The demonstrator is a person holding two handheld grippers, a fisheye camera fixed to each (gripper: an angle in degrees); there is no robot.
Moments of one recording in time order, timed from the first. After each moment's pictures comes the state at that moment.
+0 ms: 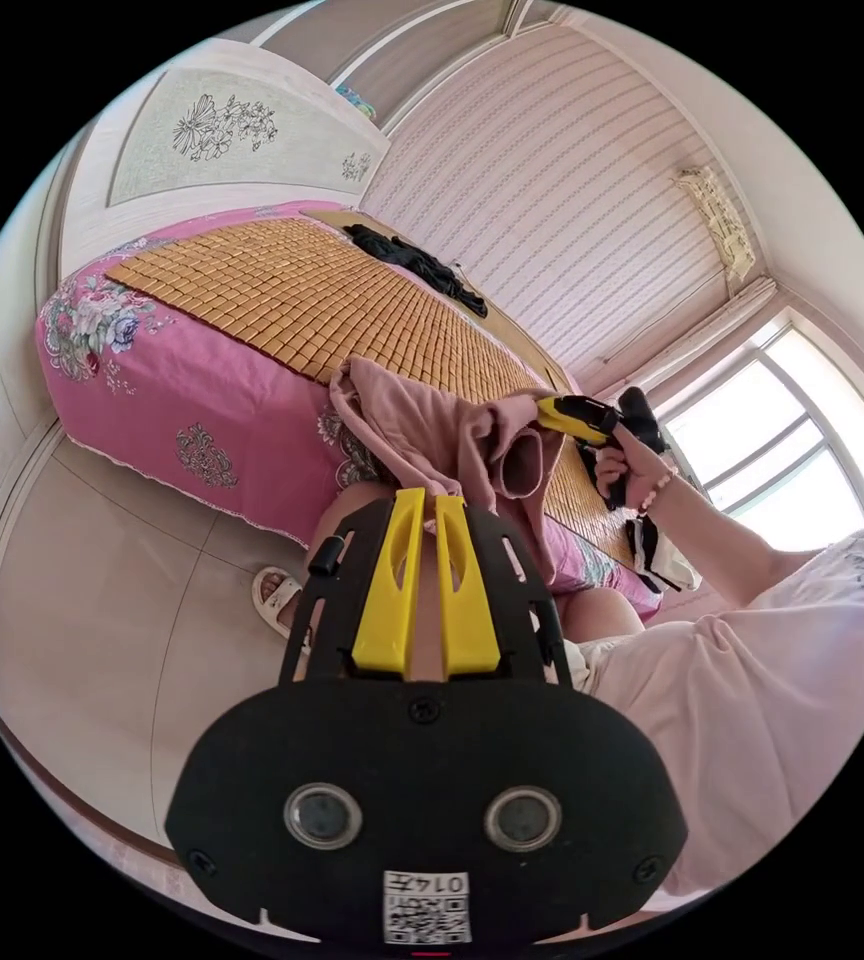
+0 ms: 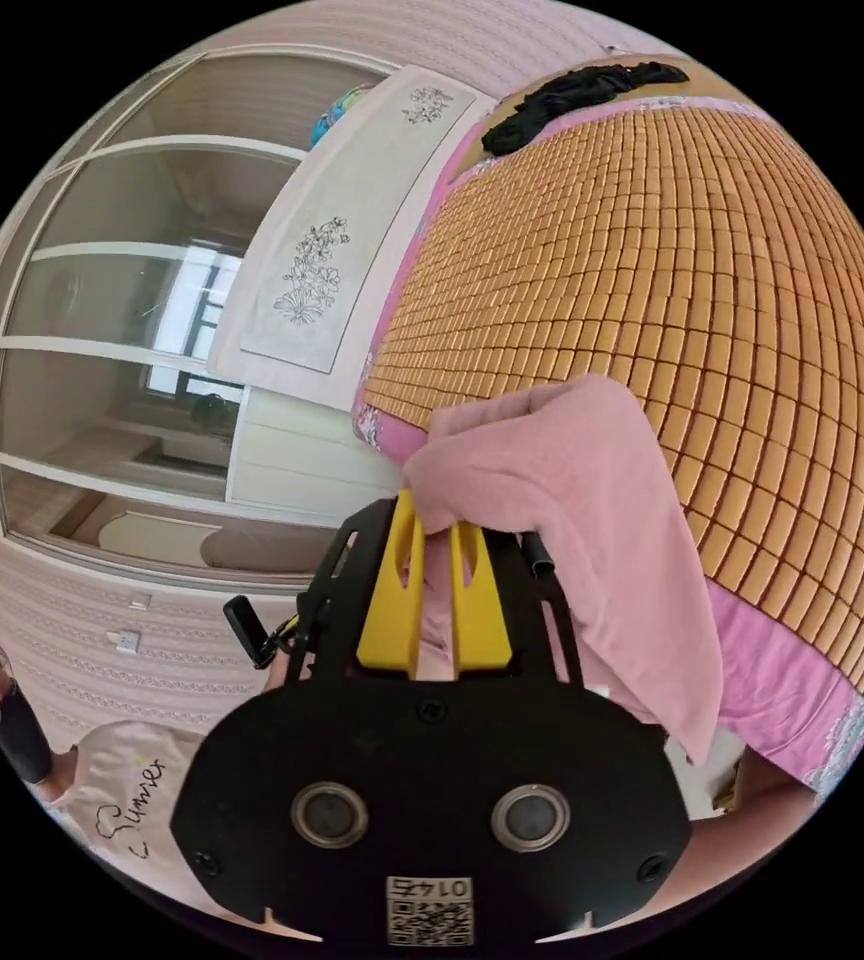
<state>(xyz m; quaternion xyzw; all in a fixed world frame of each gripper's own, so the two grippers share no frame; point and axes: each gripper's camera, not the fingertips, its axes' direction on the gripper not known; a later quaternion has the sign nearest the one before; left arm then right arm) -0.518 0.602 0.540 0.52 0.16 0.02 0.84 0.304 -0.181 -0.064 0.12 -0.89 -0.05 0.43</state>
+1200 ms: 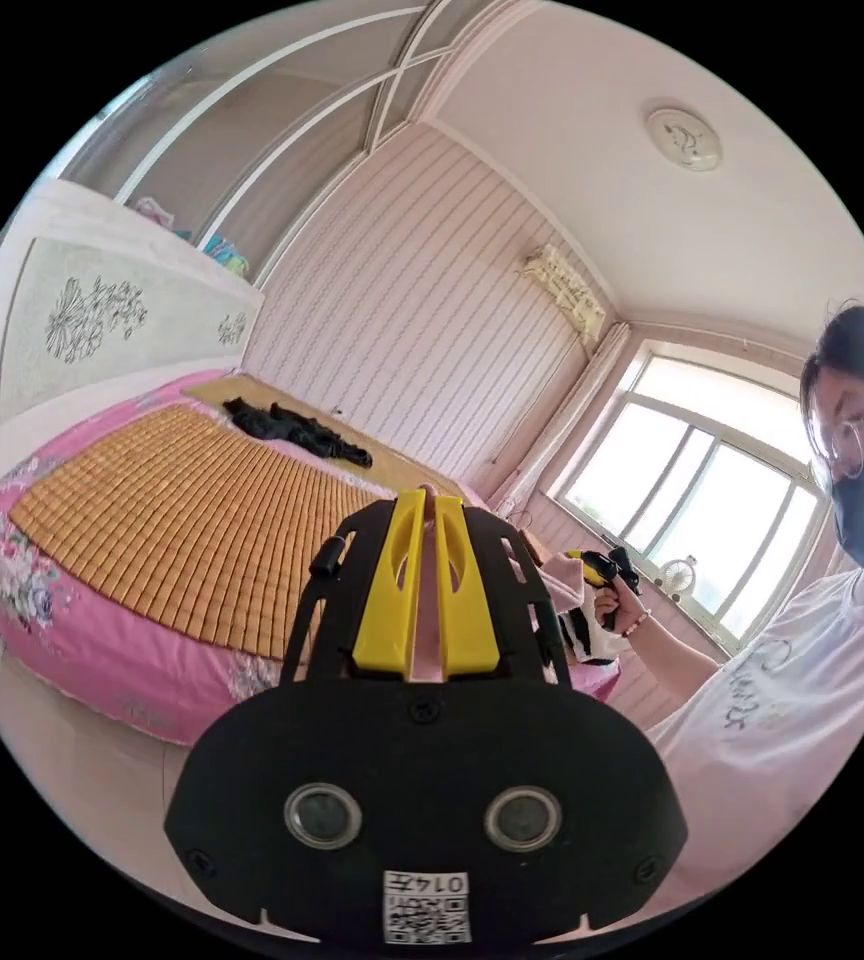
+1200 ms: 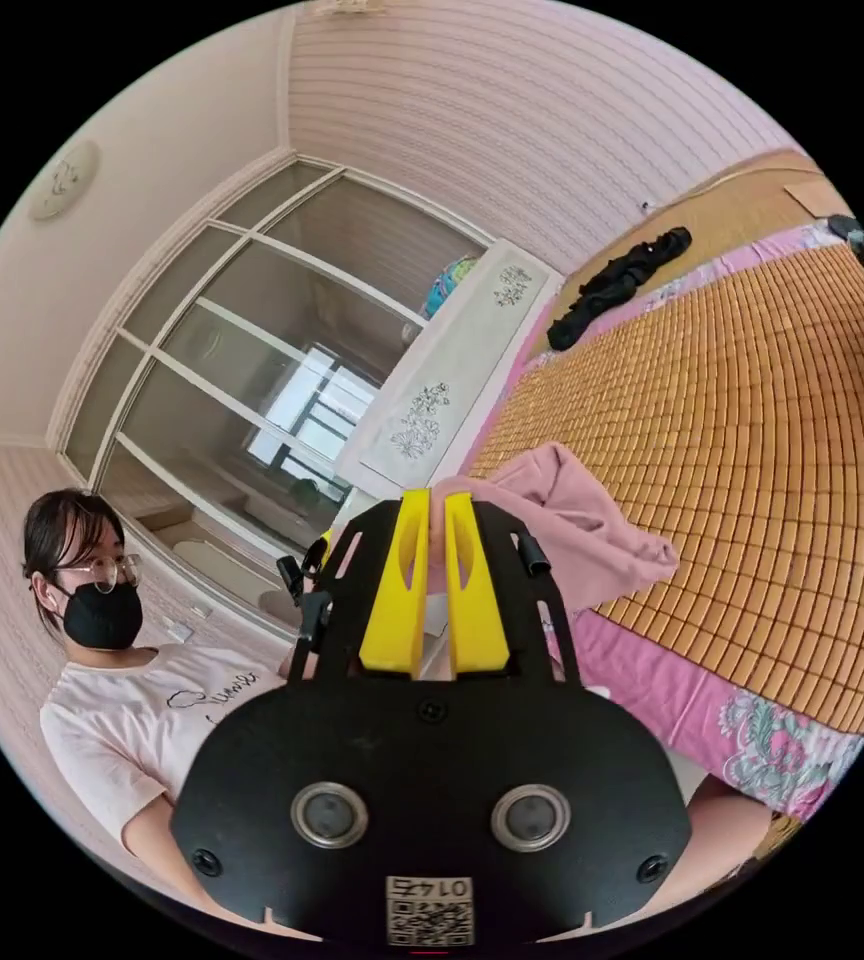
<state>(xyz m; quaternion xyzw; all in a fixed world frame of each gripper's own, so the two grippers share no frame) -0.397 0.752 0.544 0.68 0.20 0.16 0.69 0.552 0.075 0.176 0.29 -0.91 0.08 0.29</state>
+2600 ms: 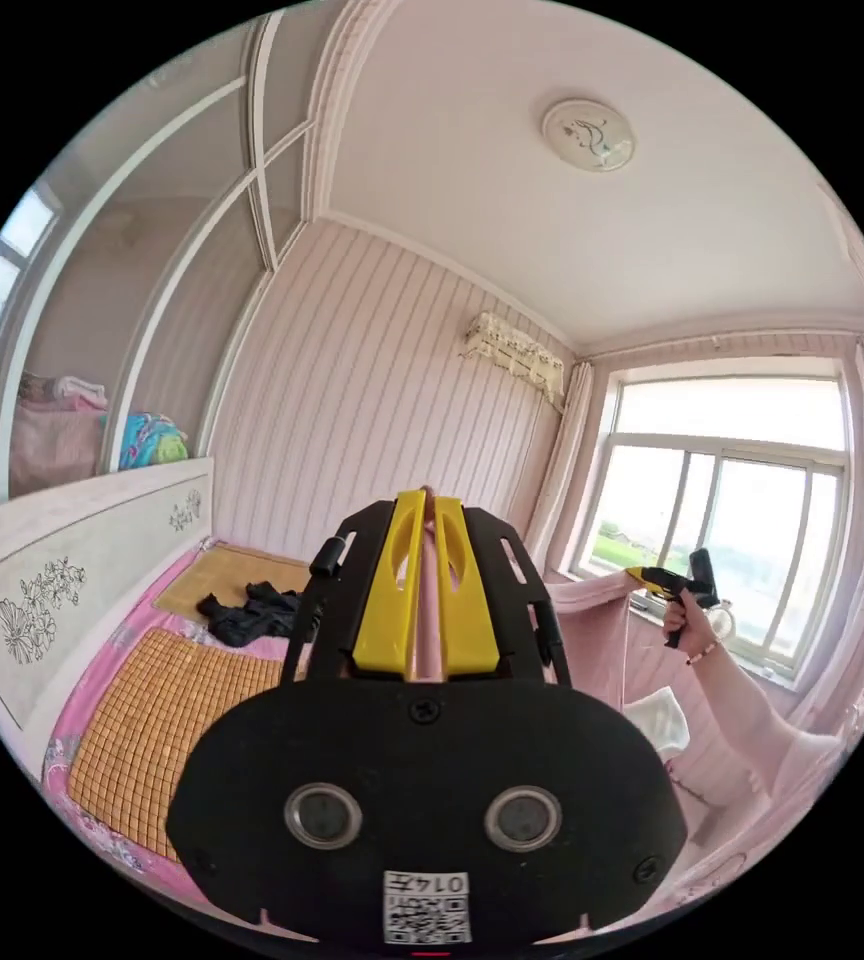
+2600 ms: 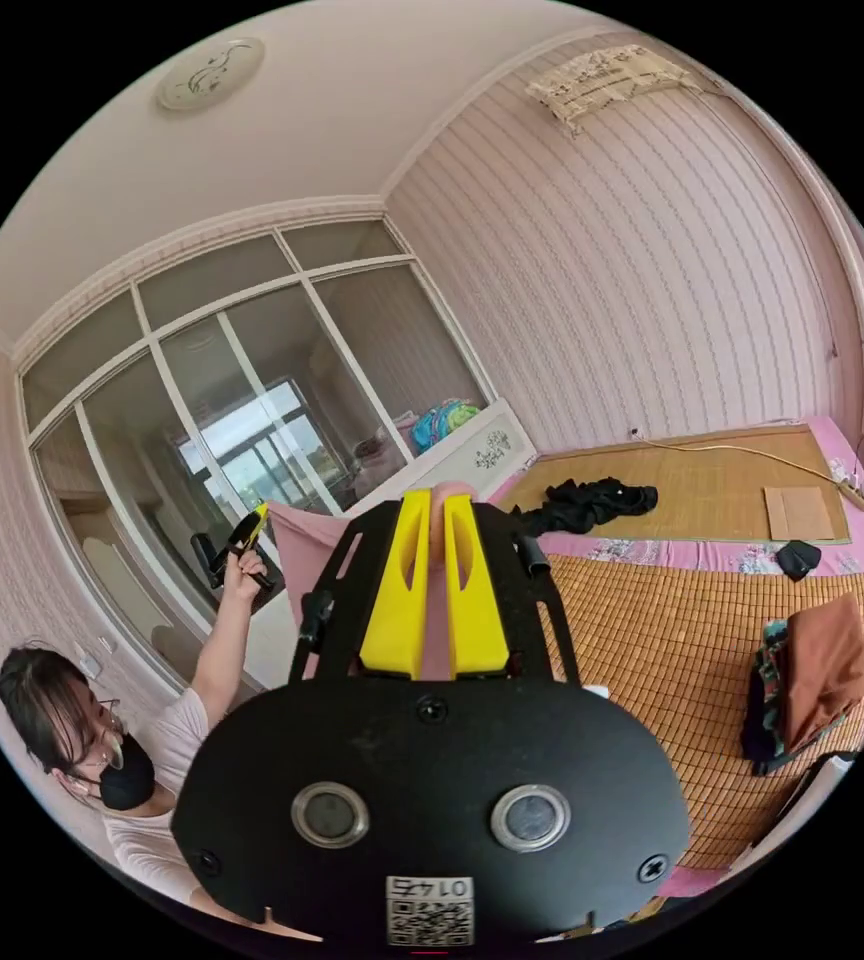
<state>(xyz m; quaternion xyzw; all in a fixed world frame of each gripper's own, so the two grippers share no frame) -0.163 0.781 0.289 0.77 0.11 0.21 0.59 0.951 0.125 0.064 0.45 -0.78 0.18 0.41</state>
